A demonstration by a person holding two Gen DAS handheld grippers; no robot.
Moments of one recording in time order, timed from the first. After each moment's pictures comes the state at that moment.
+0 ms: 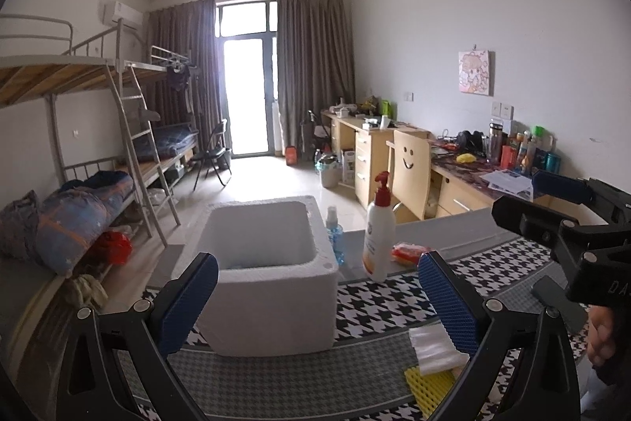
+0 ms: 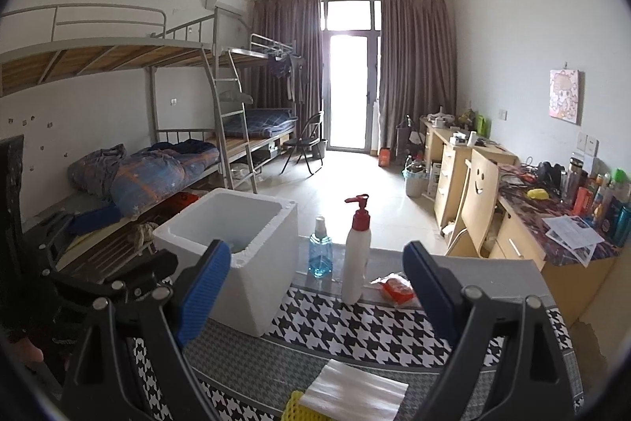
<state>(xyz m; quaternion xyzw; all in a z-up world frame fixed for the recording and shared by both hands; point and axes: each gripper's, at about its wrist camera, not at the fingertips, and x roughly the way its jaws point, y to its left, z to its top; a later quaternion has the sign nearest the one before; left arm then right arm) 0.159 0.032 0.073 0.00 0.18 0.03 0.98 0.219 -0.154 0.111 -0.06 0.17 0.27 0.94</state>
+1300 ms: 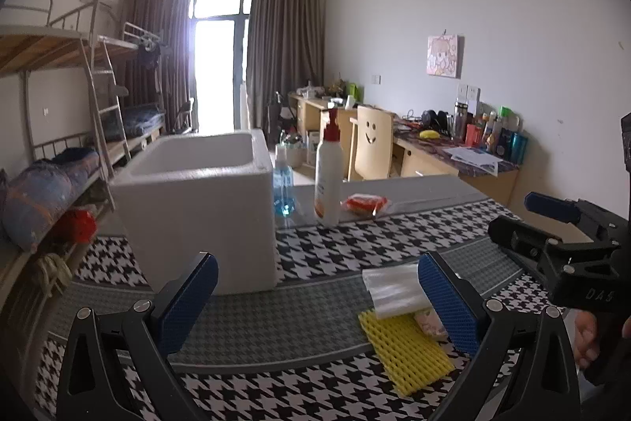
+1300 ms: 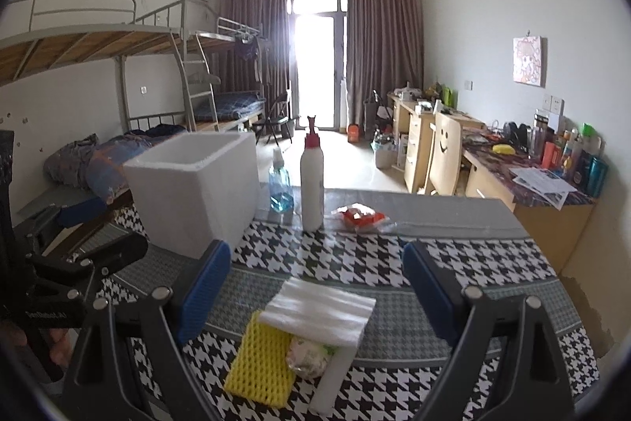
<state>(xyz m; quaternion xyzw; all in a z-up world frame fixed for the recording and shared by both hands) 0.140 0.006 0.008 -0.02 0.21 -0.03 0.98 0.187 -0.203 0.039 -0.05 0.21 0.21 0.95</state>
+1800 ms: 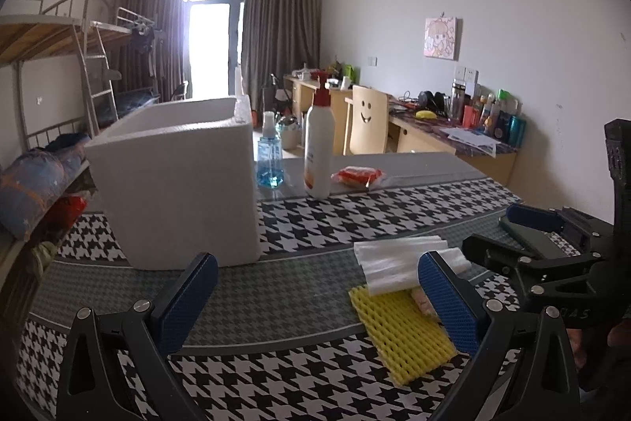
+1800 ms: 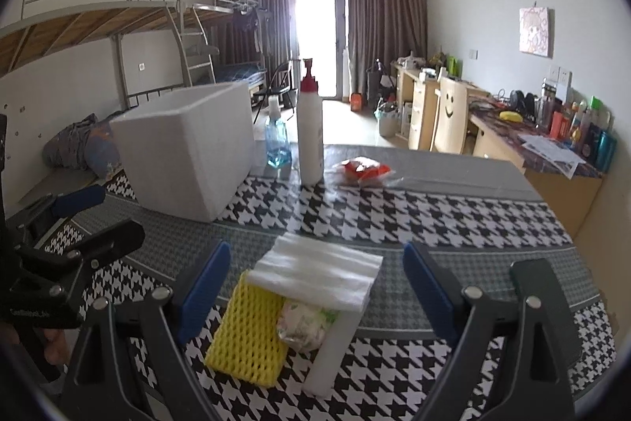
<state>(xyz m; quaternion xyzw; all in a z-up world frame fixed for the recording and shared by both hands) 0.148 -0.004 -0.016 -0.02 0.24 -0.04 0.97 0.200 -0.204 -0.002 -0.05 0.27 0.22 0.94</state>
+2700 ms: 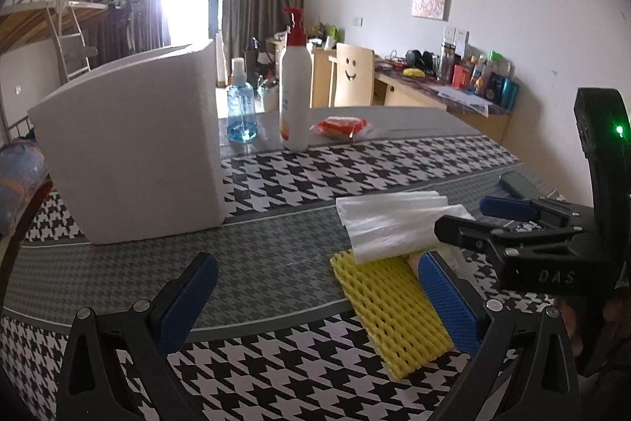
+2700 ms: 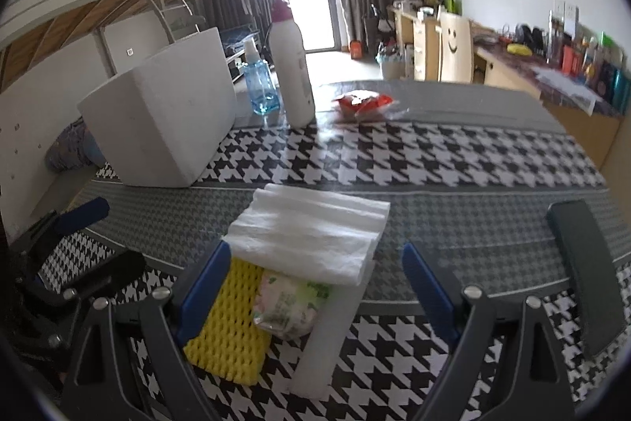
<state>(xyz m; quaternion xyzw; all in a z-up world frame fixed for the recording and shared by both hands) 0.174 -0.019 -0.052 -0.01 0.31 -0.07 0.95 0.242 -0.214 -0.041 0.00 0.37 0.22 0.90</state>
